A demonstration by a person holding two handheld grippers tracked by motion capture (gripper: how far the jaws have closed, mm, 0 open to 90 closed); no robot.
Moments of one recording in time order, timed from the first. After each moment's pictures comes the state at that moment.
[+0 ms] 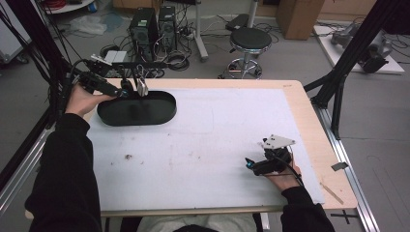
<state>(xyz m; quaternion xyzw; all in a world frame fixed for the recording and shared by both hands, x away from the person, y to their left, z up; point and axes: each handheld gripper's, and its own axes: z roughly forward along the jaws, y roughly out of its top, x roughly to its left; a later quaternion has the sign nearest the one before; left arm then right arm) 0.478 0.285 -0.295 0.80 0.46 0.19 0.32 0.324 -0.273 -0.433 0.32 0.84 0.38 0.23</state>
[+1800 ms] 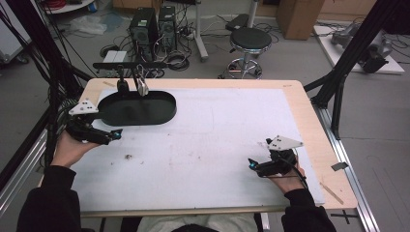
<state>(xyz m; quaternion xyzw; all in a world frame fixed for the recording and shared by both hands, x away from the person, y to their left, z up) 0.353 0.297 -0.354 0.81 0.36 0.21 0.41 0.312 -0.282 -0.422 0.32 0.83 0.40 0.23</state>
